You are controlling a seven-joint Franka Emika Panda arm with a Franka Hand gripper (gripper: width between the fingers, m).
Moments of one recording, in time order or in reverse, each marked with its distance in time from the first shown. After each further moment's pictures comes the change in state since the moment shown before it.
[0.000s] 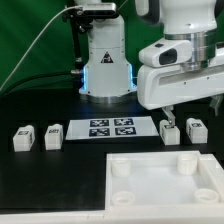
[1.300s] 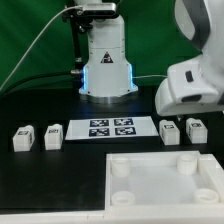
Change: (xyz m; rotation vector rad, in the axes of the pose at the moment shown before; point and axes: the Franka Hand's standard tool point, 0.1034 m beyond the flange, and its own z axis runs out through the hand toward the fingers) arm -0.019 -0.015 0.017 -0.029 -0.781 0.069
